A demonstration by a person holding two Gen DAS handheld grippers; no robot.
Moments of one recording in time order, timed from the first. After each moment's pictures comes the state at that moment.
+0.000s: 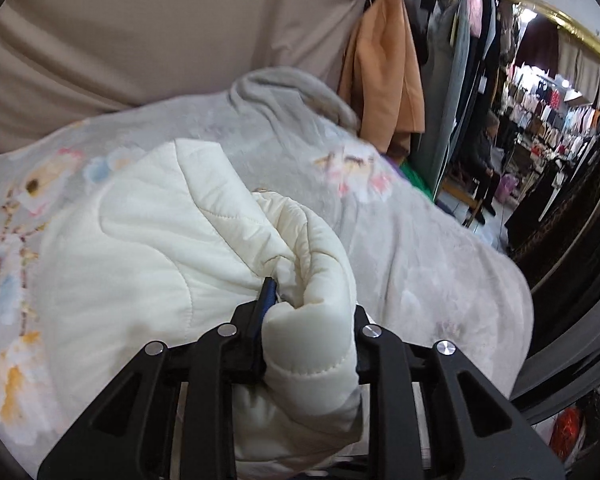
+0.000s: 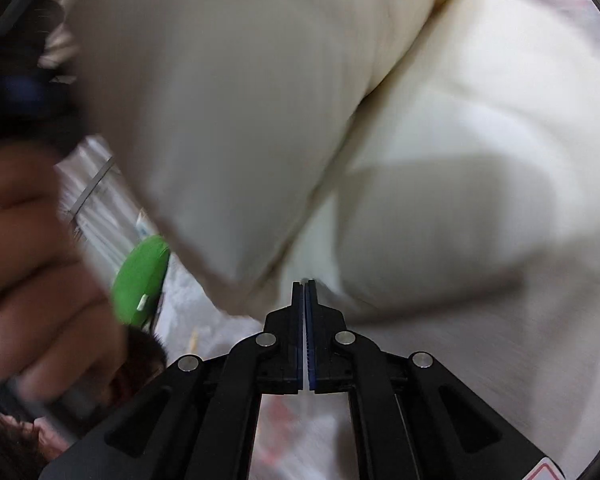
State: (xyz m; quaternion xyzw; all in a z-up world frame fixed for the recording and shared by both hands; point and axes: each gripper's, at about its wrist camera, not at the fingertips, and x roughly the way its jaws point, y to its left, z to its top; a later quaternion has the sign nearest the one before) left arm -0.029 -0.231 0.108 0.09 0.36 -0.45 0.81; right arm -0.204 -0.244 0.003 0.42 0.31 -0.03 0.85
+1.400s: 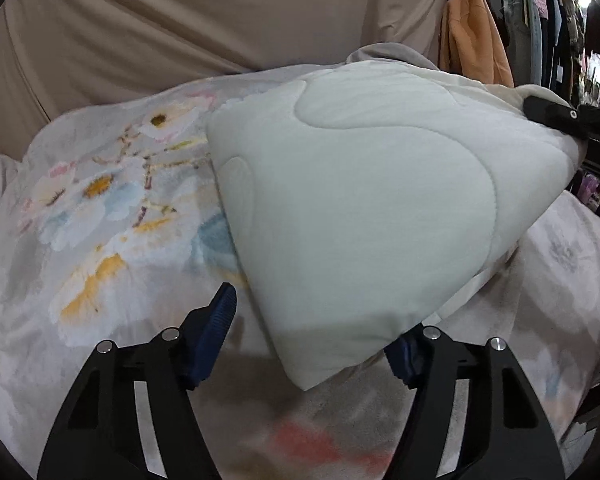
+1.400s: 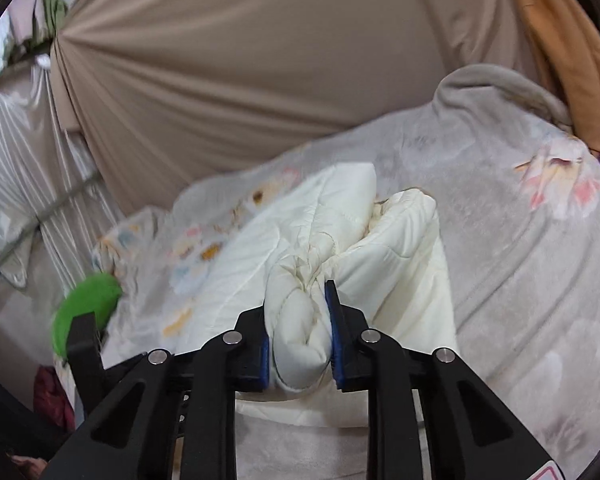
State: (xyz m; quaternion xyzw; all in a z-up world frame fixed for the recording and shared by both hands) left arm -0.052 -0.095 0.044 0.14 0.34 -0.28 0.89; right arm -0.232 -0.312 0.111 0.27 0.23 -0.13 0.92
